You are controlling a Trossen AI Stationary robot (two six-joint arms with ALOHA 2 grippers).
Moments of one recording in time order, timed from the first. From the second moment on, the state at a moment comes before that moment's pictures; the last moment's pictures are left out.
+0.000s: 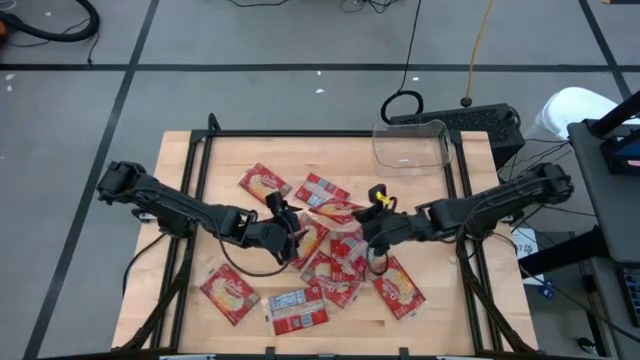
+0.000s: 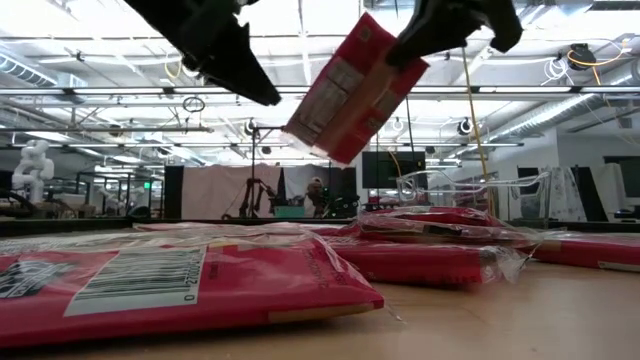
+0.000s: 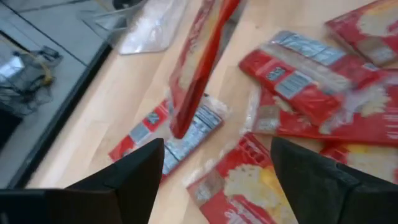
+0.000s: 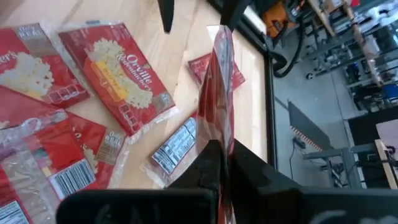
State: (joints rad) left arm -0.29 1.48 0.95 -0.23 -0.62 -0.16; right arm 0.29 1.29 0.94 -0.32 0.57 -0.43
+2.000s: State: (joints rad) left arm -0.16 1.66 0.96 0.23 -1.19 0.65; right arm 0.26 1.13 0.28 0.83 0.67 0.74
